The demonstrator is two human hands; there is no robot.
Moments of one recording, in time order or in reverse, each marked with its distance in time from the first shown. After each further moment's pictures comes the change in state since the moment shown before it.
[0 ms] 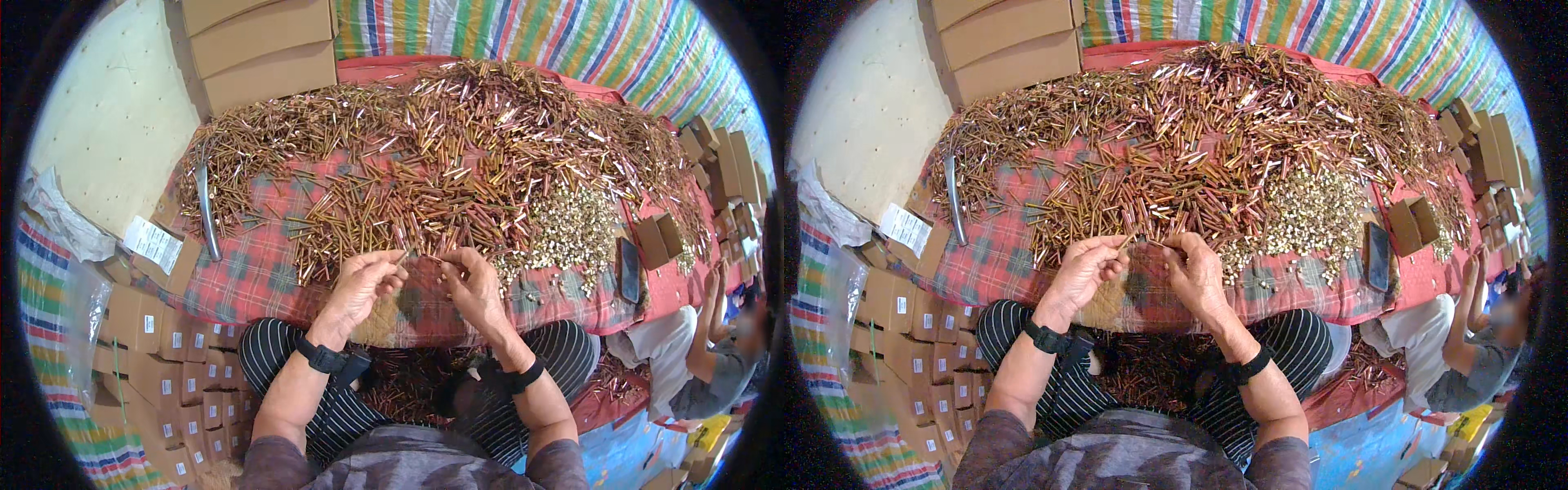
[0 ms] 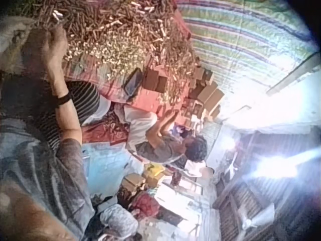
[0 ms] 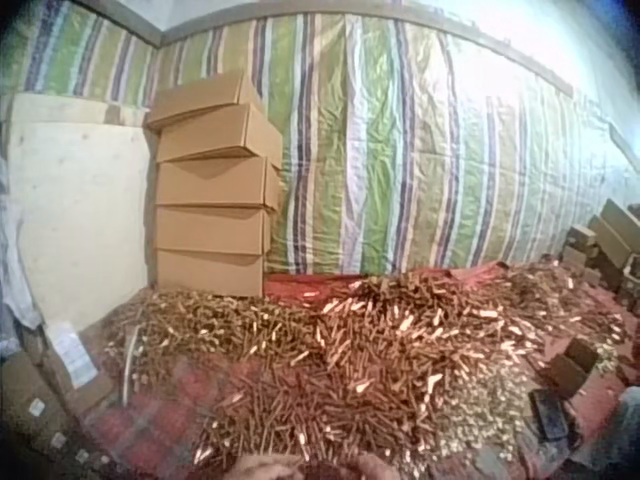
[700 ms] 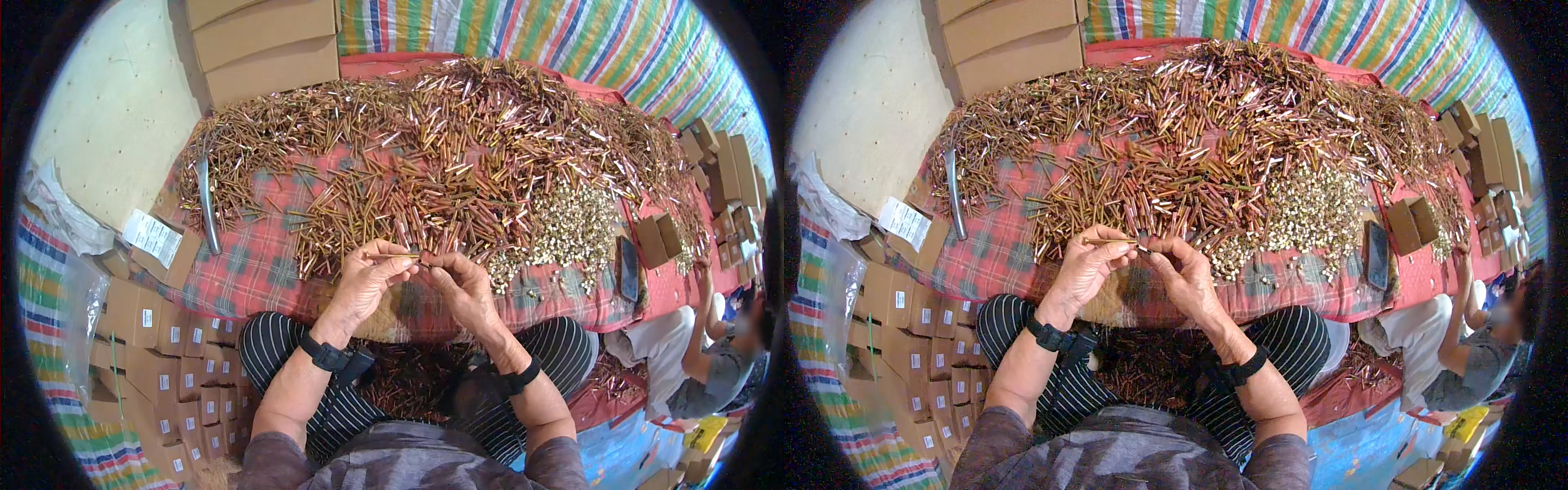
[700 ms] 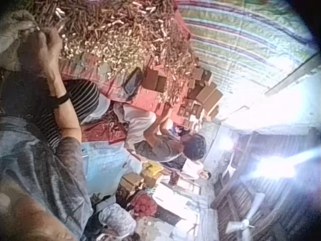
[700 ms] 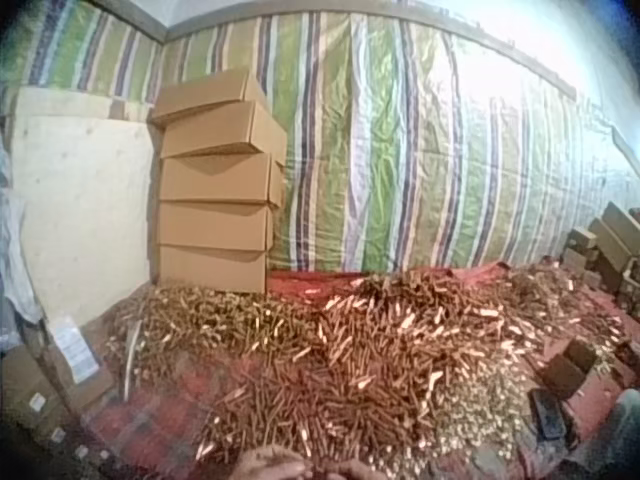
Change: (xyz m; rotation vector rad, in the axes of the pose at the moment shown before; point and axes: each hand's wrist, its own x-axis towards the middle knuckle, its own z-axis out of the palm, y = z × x) left_hand -0.003 0.000 0.010 -0.163 -0.087 0.131; right_hand -0.013 0.001 0.015 0.630 -0.221 0.186
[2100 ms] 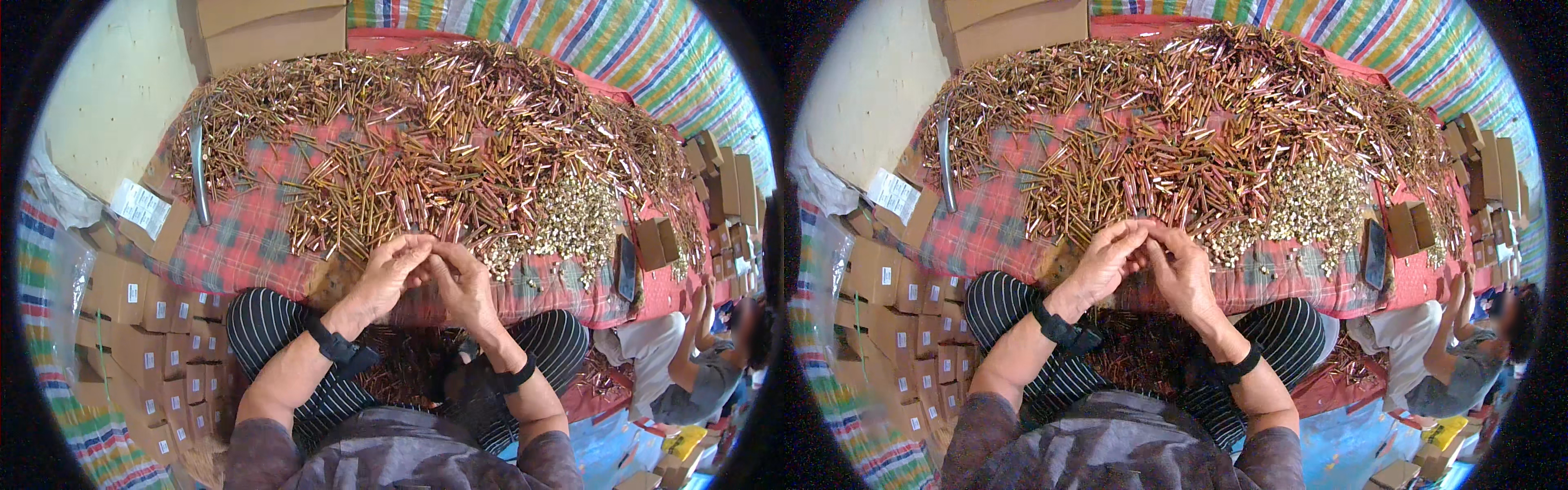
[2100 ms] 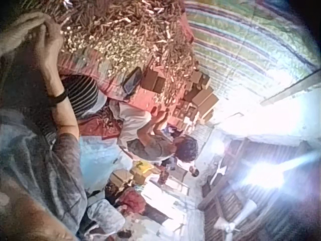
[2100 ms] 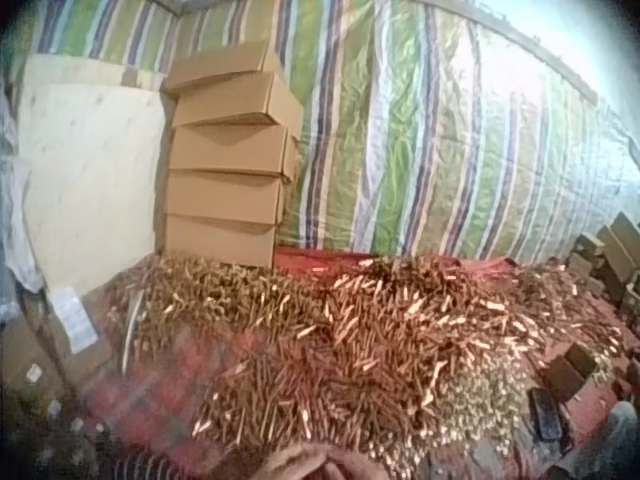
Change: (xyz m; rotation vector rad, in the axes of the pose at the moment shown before) left_hand -0.004 -0.032 0.016 -0.053 -0.019 -0.145; right_hand -0.010 -0.014 0.007 -0.478 0.081 -0.233
